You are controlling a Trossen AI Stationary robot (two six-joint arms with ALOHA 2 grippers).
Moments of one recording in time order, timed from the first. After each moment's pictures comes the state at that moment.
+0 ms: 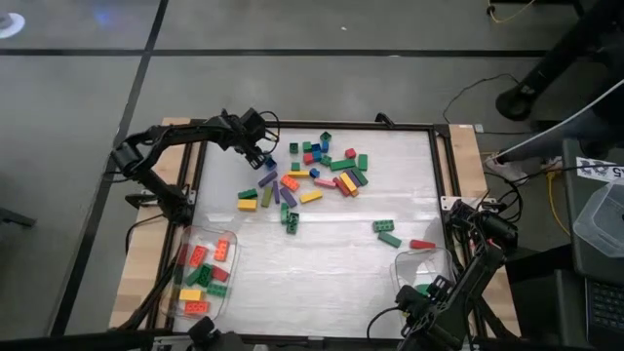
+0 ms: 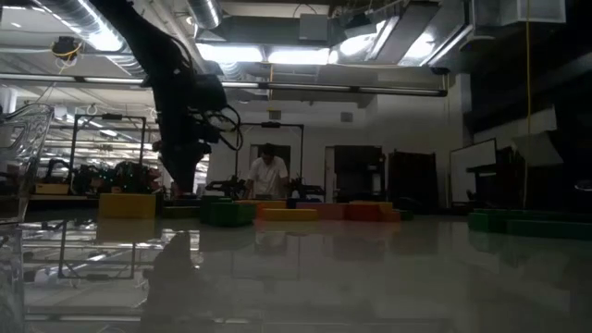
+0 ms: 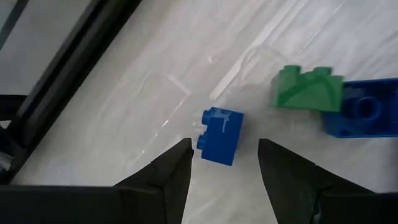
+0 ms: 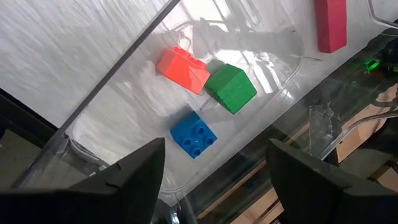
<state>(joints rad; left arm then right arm) 0.75 1.57 0.92 -0.59 -0.21 0.08 0.99 2.03 1.73 -1.57 -0.12 1.59</state>
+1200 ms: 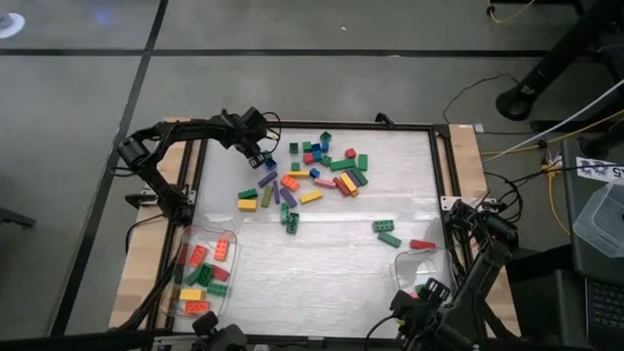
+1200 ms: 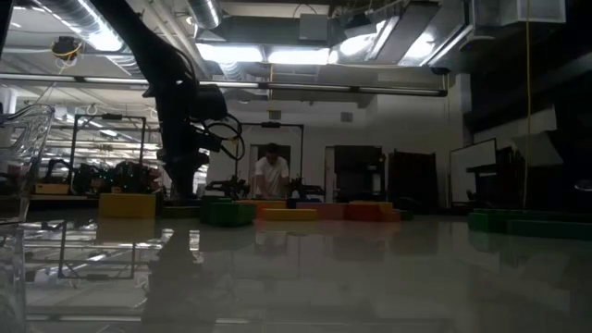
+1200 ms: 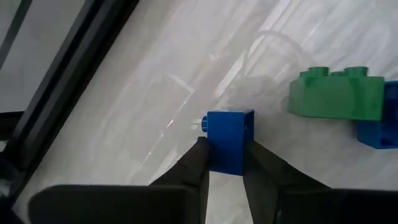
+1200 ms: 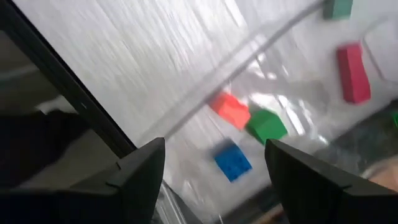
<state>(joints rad) 0.77 1.63 0.92 -0.54 -0.20 0.17 0.99 2.03 1.90 -1.57 0.08 1.56</state>
